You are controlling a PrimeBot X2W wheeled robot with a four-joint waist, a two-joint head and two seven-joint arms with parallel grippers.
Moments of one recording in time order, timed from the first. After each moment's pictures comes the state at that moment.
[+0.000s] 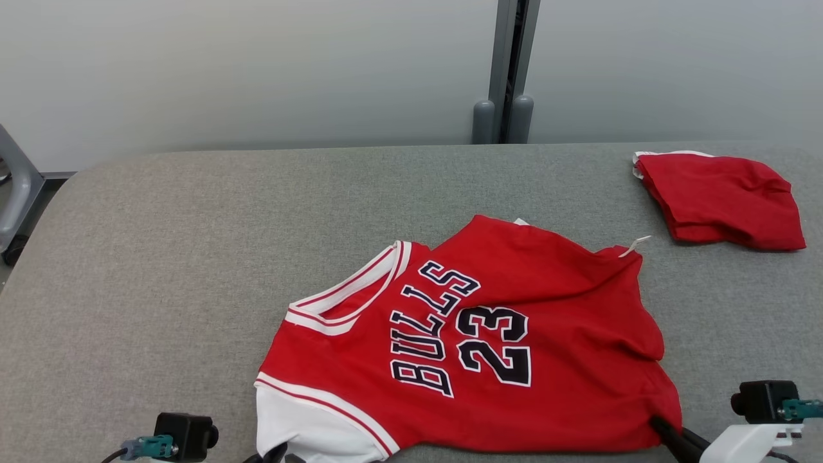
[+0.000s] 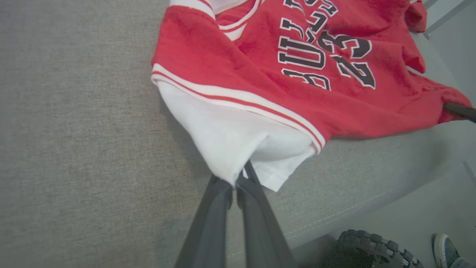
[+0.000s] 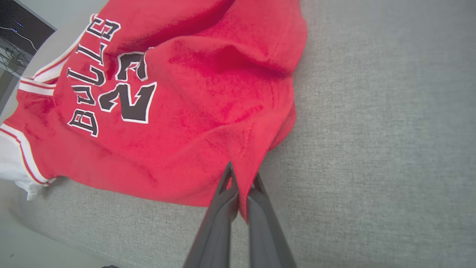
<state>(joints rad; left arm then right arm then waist) 0.16 0.30 -0.24 0.04 -0.60 -0.11 0.40 0.07 -0.27 0.16 0.20 0.65 0.13 0.37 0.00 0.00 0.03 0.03</state>
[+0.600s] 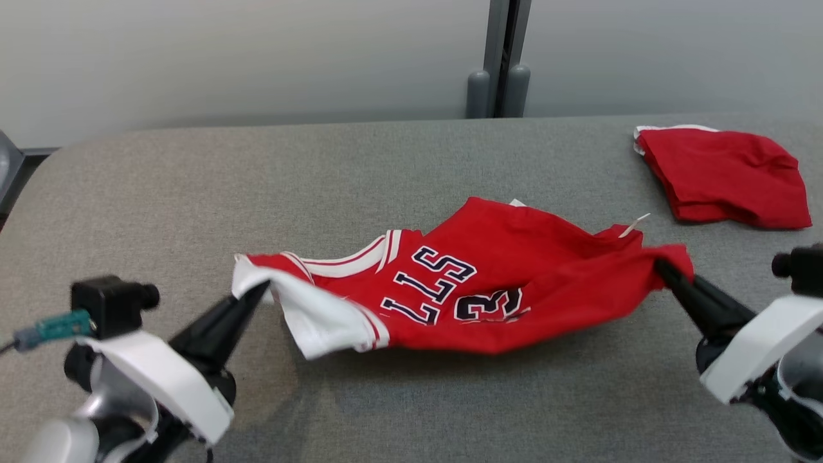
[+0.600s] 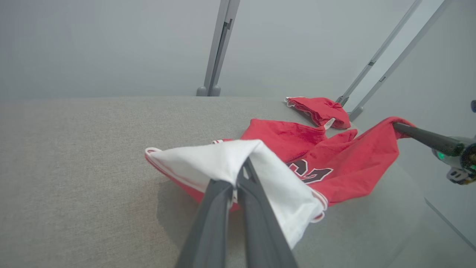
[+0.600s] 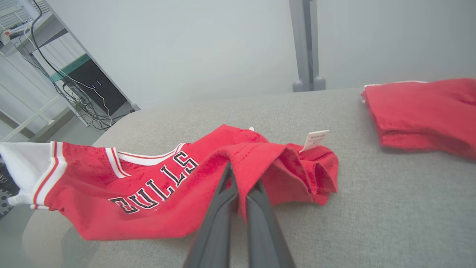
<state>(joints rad) 0.02 0.34 -0.17 -0.24 -0.76 -0.12 0.42 -0.09 -0.36 0.13 -0.06 0.74 0.13 0.38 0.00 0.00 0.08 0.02</state>
